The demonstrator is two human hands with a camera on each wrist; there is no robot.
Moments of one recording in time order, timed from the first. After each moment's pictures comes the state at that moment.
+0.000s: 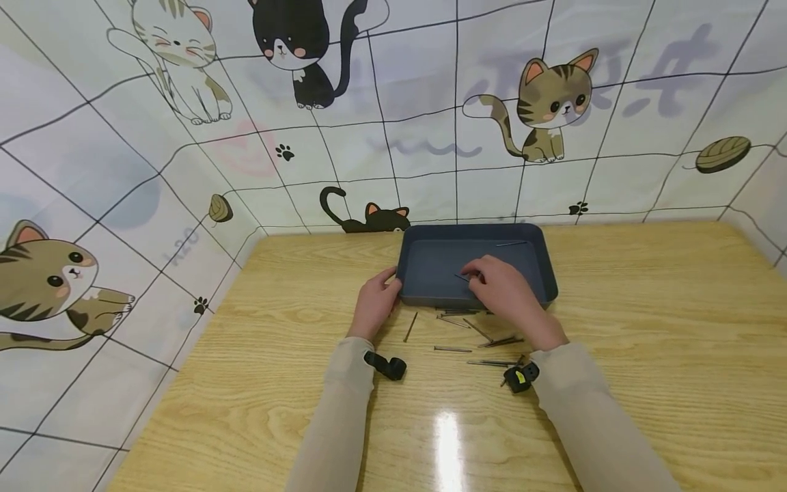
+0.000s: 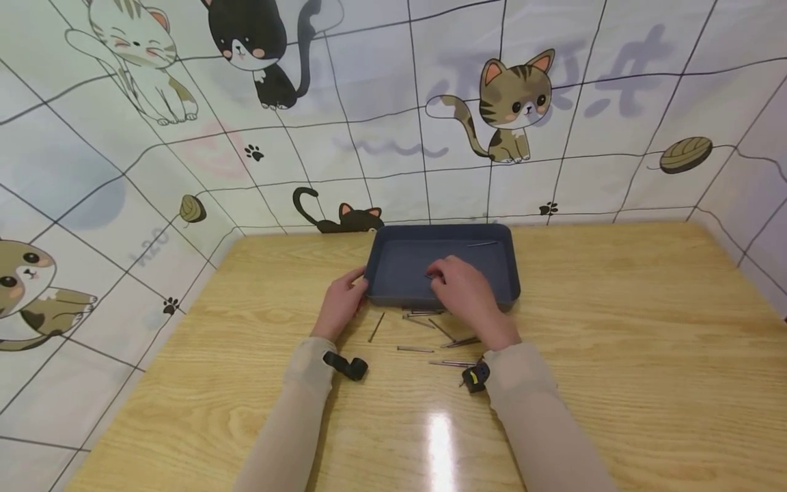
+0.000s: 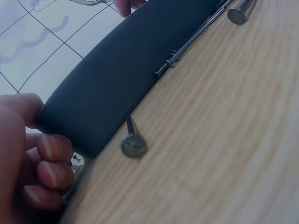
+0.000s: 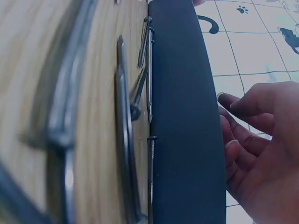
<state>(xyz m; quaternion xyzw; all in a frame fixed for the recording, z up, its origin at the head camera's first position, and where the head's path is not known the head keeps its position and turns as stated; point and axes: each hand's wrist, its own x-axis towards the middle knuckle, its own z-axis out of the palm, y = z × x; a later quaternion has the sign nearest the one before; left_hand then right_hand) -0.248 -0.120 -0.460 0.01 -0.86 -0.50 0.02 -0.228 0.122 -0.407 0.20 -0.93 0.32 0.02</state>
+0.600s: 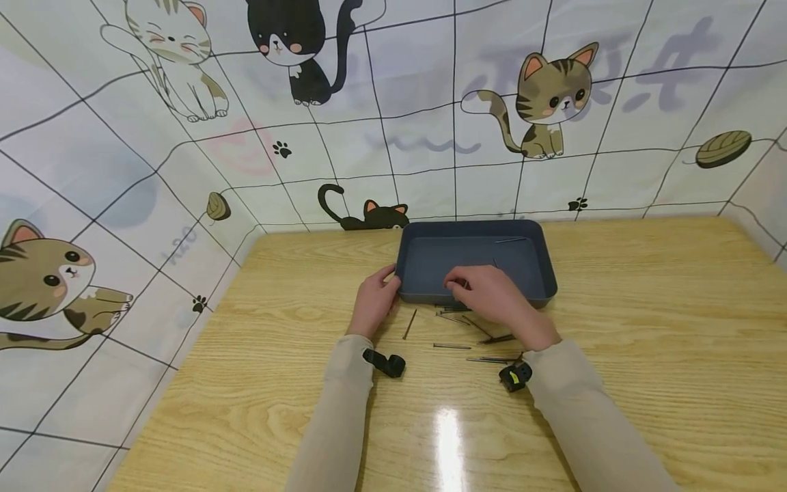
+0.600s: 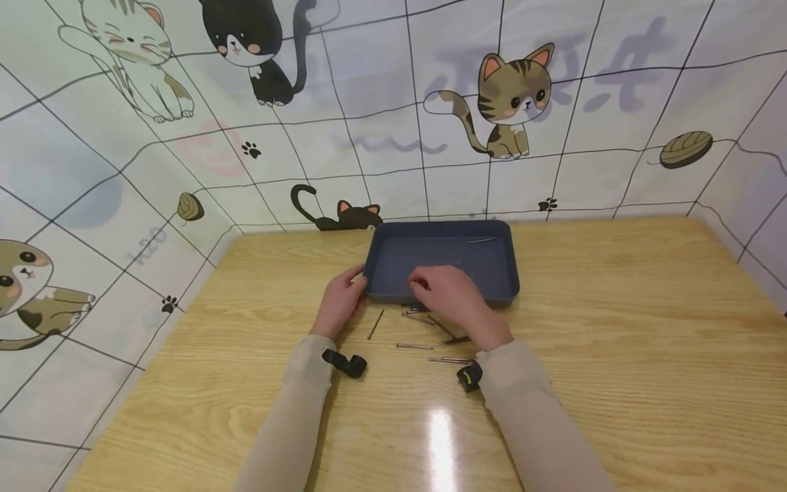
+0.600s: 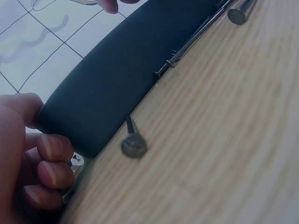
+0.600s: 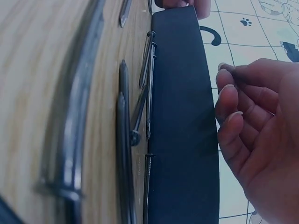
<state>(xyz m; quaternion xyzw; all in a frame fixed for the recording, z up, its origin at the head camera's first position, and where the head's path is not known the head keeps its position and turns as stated) -0.251 -0.120 -0.464 0.01 -0.88 -0.48 0.03 -0.224 0.109 -0.406 0.26 -0.92 0.30 0.01</state>
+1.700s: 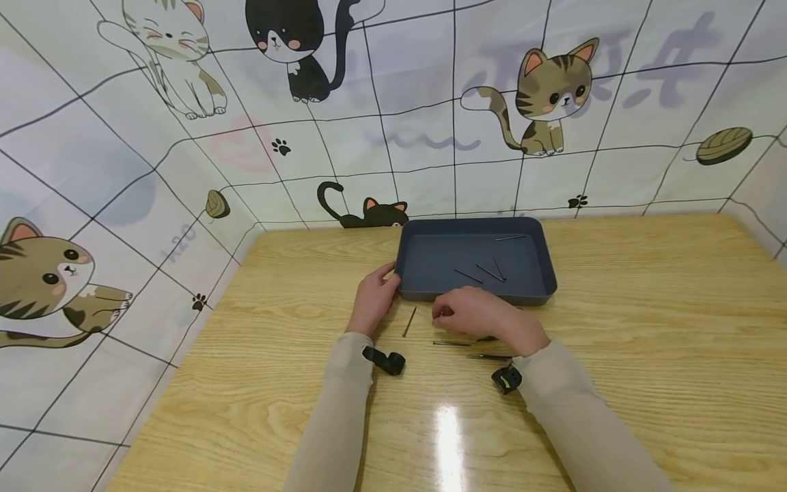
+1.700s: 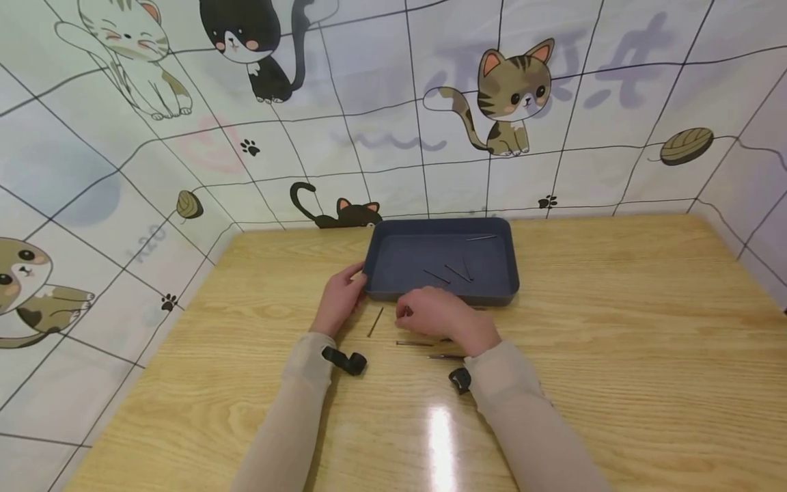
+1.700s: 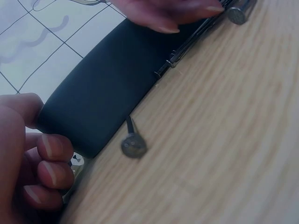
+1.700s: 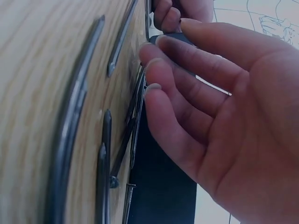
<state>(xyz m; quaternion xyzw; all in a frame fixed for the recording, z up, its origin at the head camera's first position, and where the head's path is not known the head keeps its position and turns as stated) -0.251 -0.120 -0.463 0.01 -0.87 -0.50 0.02 -0.213 0.089 -0.404 0.32 -0.89 0.24 -0.21</state>
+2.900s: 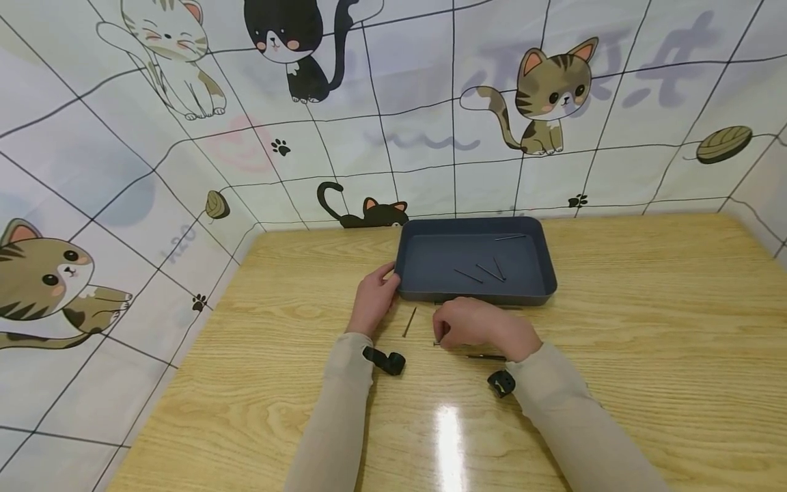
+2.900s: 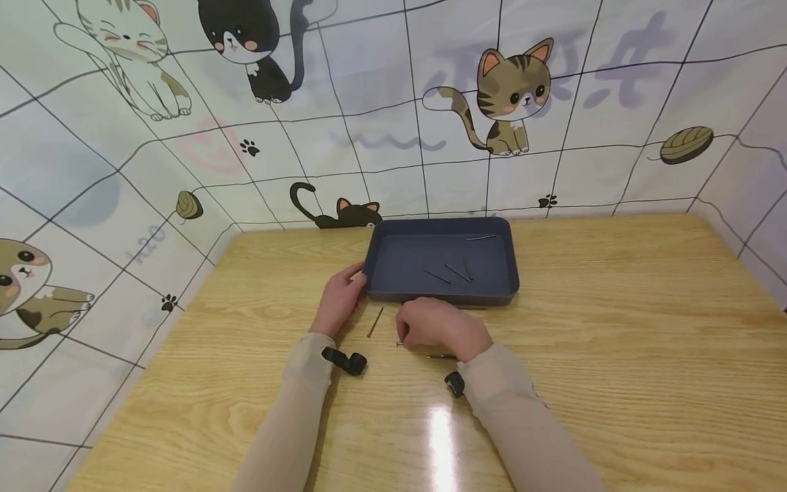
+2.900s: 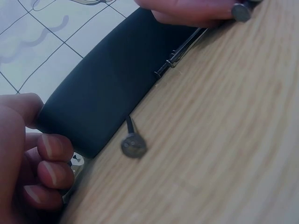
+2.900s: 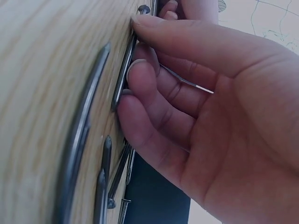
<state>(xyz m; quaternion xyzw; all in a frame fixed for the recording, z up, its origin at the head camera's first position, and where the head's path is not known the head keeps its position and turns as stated) -0.251 -0.120 -0.464 0.01 -0.87 -0.49 0.03 -0.206 0.082 -0.407 0.35 -0.88 0.20 -0.24</state>
